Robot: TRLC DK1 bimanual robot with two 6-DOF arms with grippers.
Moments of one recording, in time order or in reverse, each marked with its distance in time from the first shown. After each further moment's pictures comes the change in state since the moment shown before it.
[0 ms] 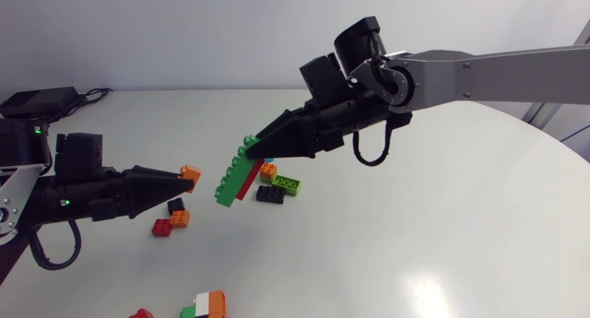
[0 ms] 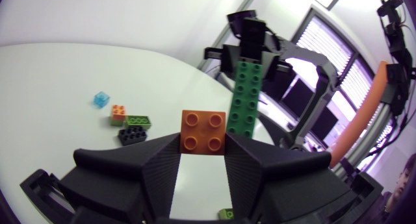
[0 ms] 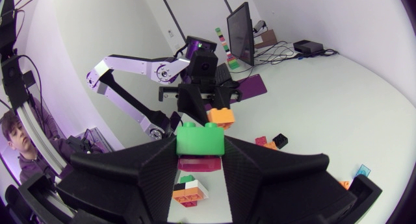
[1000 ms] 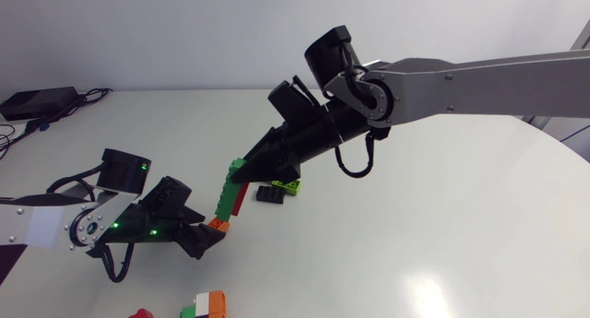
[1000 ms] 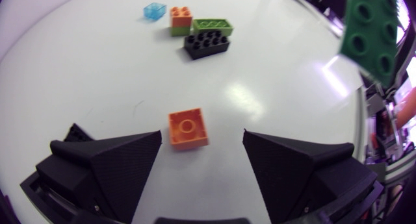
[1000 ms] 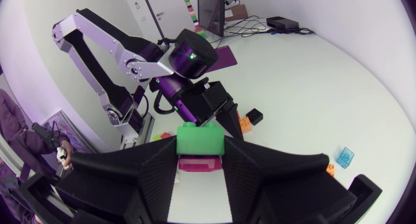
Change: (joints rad) left arm -0.285 0.328 -0.032 0.063 -0.697 0.203; right arm 0.116 -0.008 -0.019 -0.004 0.354 -0.007
